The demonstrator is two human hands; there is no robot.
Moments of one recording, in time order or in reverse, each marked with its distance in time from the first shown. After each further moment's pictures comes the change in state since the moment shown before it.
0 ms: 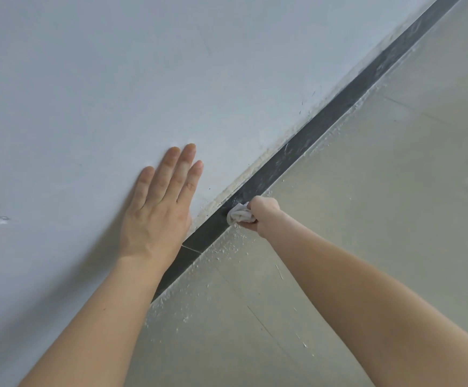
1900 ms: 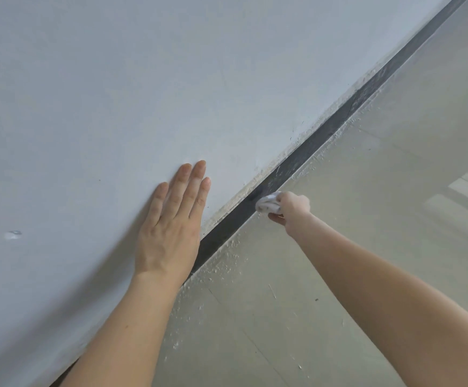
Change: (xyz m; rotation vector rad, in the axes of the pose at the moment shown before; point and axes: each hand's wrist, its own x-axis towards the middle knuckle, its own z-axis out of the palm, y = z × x) left_hand 0.006 0.012 -0.004 -0.020 0.000 -0.058; right_hand 0.009 -0.019 -0.061 0.405 0.113 -0.130
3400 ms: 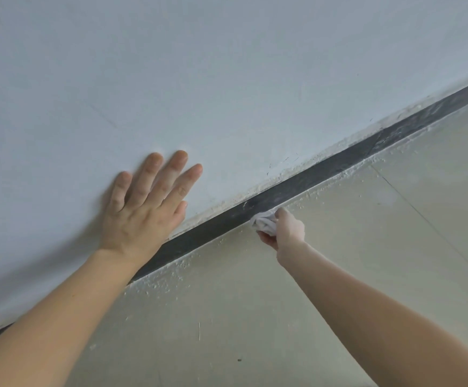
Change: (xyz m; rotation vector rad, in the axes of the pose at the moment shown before) left_hand 0.099 0.058 0.023 0.242 0.348 -0.120; right_hand 0.083 -0.059 -0.049 -0.014 -0.108 0.228
